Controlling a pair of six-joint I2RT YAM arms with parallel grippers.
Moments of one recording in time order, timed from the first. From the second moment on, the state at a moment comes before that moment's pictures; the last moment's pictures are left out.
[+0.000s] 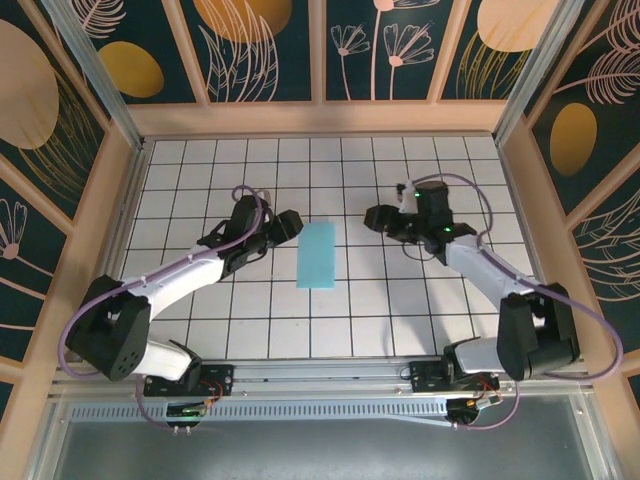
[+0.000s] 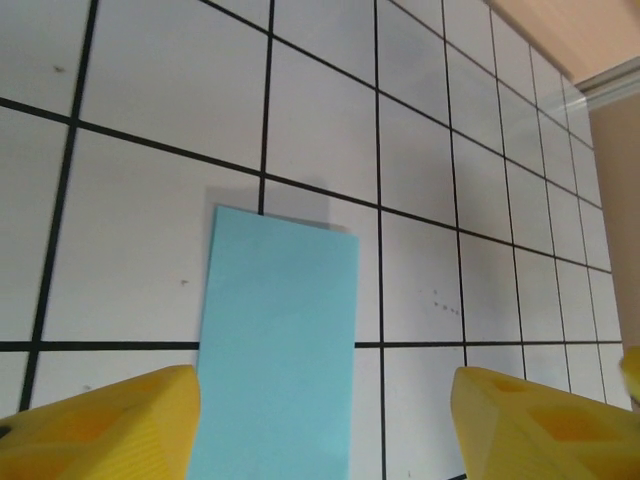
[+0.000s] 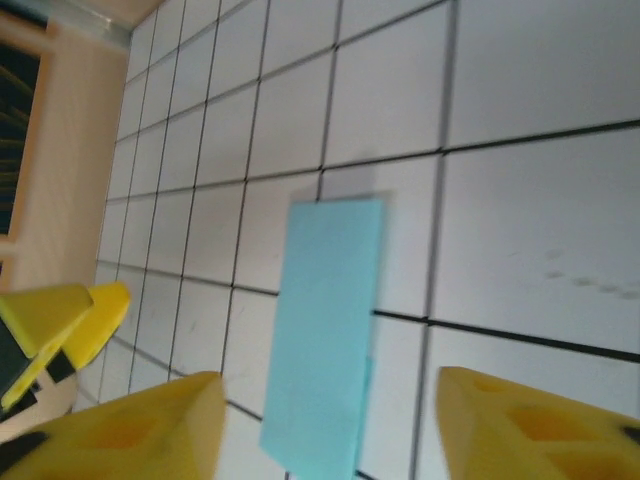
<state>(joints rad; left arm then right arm) -0.55 1.40 0.78 -0.01 0.07 -0.88 0.34 1.38 0.82 -0.14 -0.50 0.60</state>
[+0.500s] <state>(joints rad) -0.42 1.26 0.55 0.15 0.13 -0.90 0.53 1.73 0.93 -0.06 -0.50 0.72</state>
